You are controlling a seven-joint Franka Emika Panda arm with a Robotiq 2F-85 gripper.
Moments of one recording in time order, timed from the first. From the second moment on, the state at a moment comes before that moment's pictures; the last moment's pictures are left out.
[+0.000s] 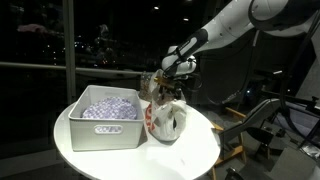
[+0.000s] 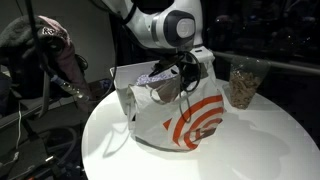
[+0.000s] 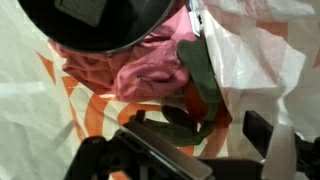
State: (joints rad) arm 0.10 0.52 -0.18 -1.77 -0.07 2.35 1.21
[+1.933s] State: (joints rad) arm 0.06 0.80 -0.16 -1.46 -0.06 2.12 1.30
